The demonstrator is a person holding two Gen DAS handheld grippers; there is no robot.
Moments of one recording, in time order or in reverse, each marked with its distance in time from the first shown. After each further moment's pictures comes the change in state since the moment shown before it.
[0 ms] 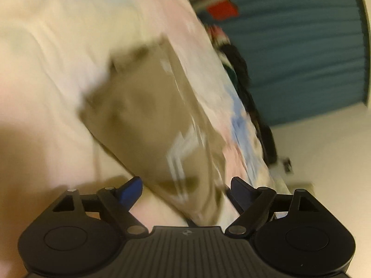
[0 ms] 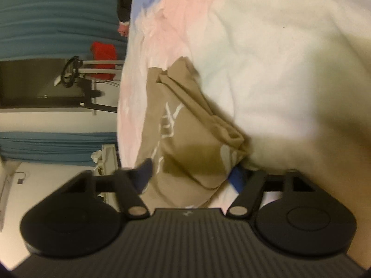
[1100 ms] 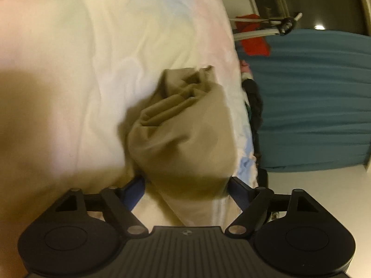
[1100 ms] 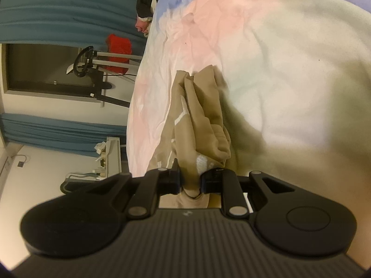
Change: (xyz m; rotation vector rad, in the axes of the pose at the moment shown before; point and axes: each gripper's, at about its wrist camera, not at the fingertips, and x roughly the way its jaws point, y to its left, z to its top) left arm 0.002 0.043 0.031 -0.256 -0.198 0.006; right arm -0.011 0.020 0.017 -0.077 0.007 0.039
